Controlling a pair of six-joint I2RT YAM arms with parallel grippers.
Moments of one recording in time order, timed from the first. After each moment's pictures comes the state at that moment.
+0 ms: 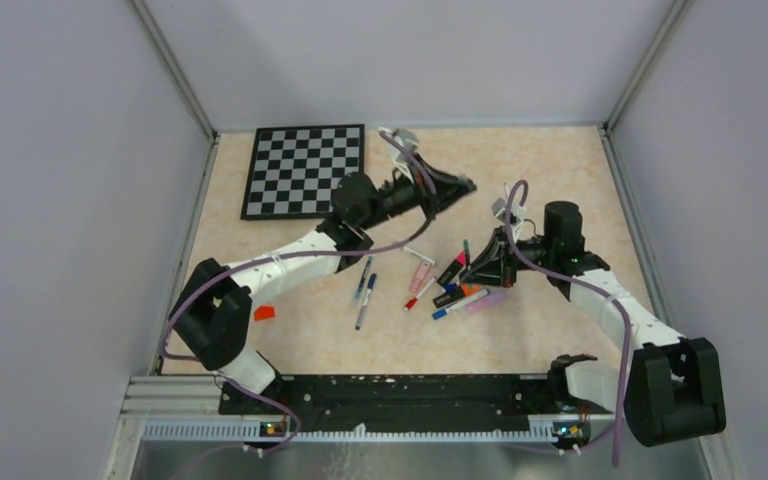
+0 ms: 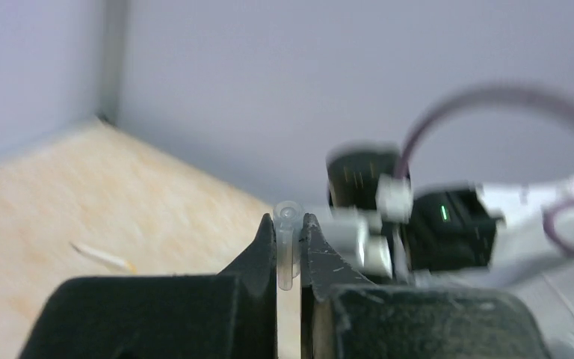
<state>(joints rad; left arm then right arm) -0.79 1.58 1.06 0.77 0.48 -0.54 0.16 1.12 0.61 -0.02 -1.36 -0.09</state>
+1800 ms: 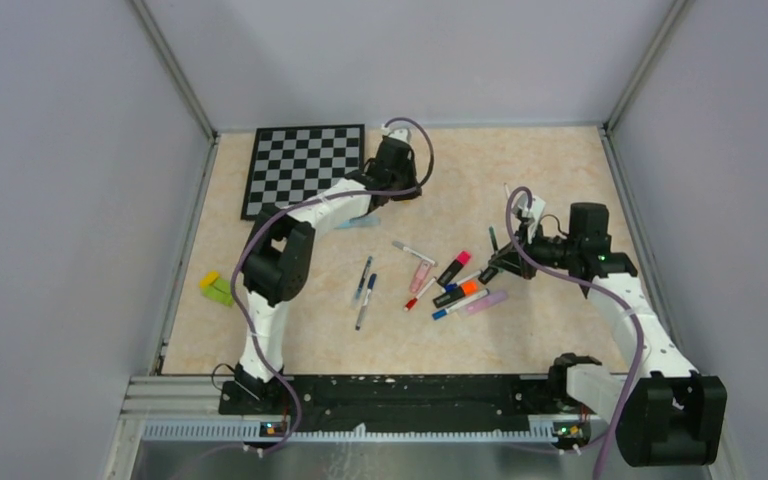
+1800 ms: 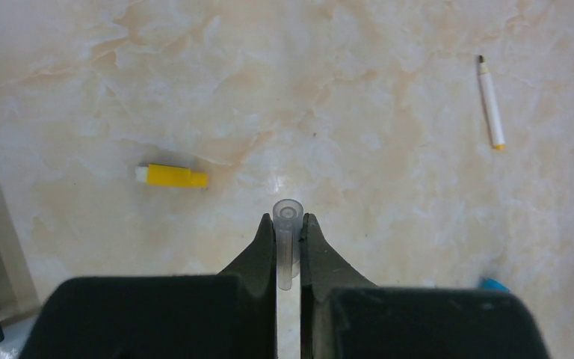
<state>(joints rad) -0.58 2.05 1.57 -0.12 0.00 -0.55 0.02 1.02 0.70 -0.44 -0.95 -0.47</state>
